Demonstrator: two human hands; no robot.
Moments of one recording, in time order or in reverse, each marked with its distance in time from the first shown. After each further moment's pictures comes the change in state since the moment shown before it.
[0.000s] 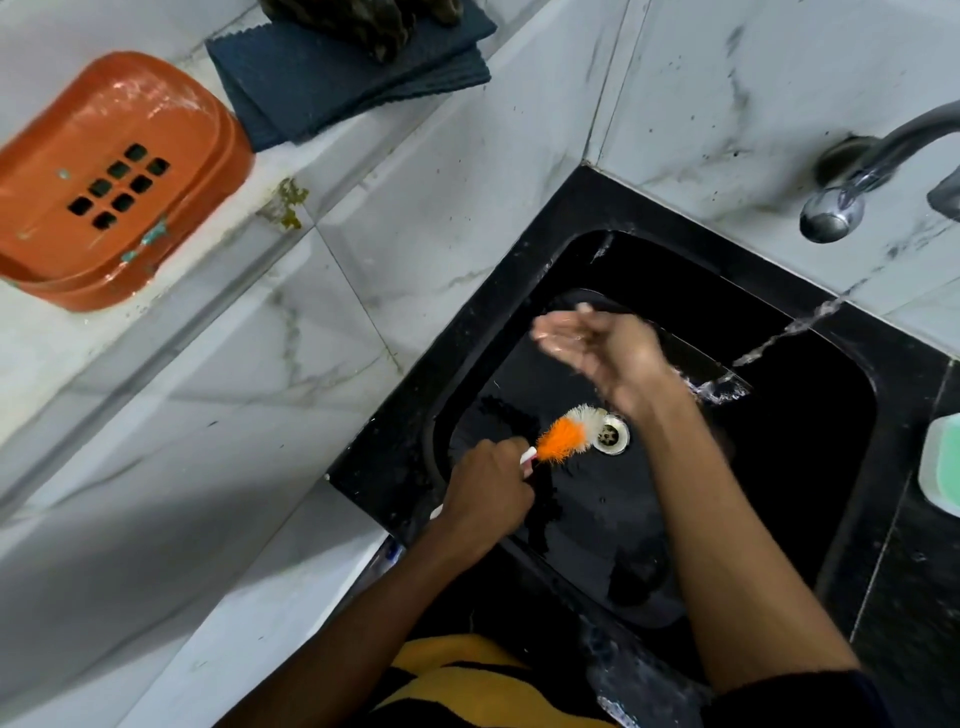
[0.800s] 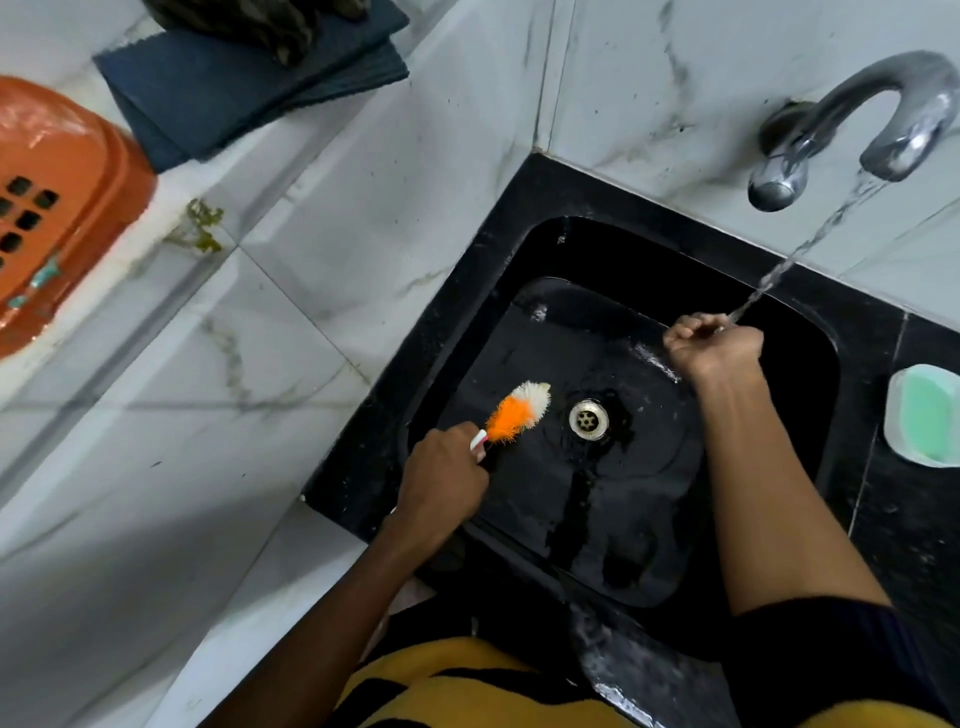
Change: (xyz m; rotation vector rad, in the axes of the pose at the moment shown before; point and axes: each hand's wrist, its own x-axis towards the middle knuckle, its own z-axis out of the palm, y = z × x) left_hand 0.009 -0.007 -0.021 0.072 0.068 -0.055; right_hand 0.016 -0.024 -0.137 0.872 0.519 -0.184
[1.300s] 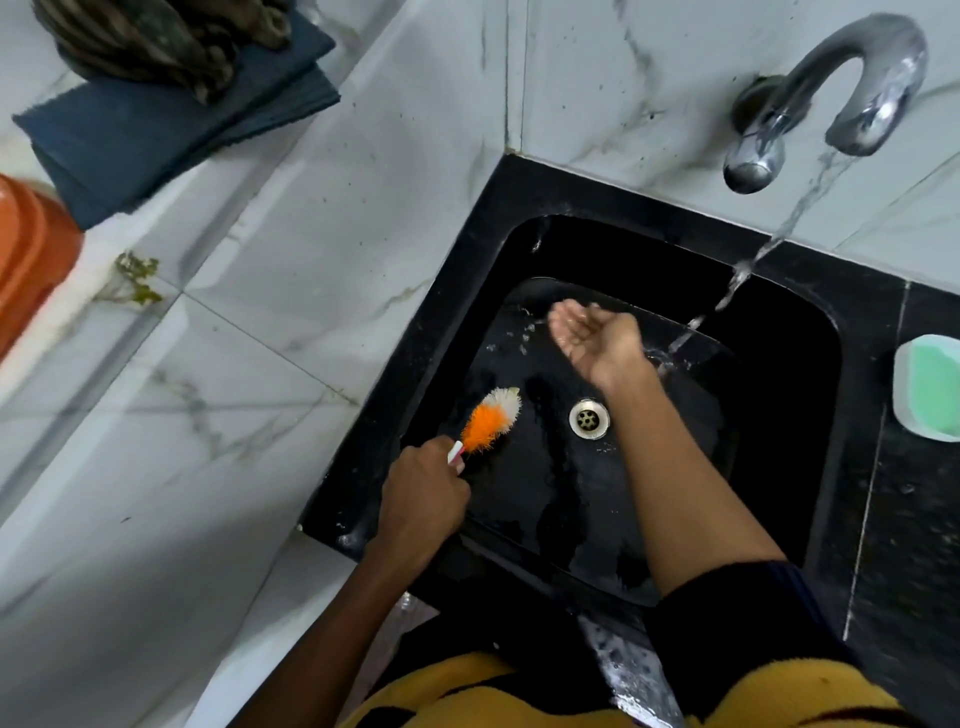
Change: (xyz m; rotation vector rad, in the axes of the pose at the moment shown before) left_hand 0.007 -0.007 -0.003 0.048 -0.011 -0.070; right_hand 0.006 0.086 0.022 -0.338 -0.127 0.218
